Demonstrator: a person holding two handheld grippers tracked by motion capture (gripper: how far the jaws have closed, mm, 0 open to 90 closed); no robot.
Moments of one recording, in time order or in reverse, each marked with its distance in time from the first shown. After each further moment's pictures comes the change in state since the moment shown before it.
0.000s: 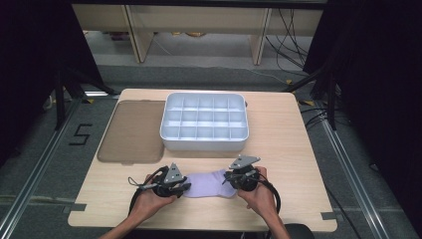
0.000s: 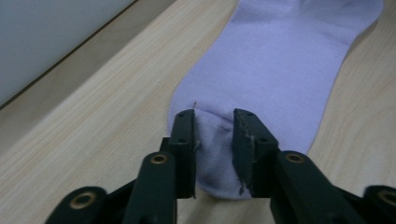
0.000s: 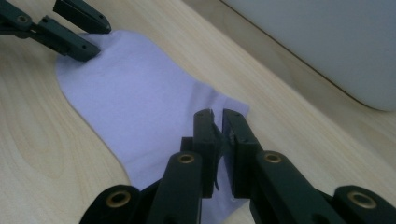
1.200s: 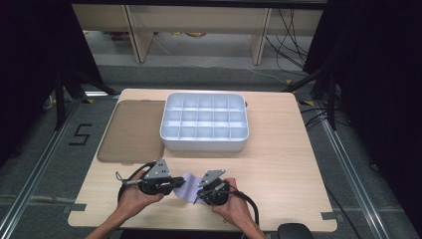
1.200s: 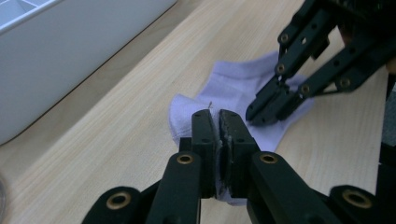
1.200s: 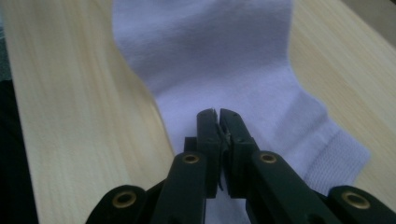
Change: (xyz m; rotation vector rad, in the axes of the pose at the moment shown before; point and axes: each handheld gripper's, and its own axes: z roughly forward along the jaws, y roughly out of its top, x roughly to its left) left arm 0.011 0.009 -0.047 -0.123 -0.135 -0.053; right arm 0.071 0.015 0.046 0.059 0.175 -0.134
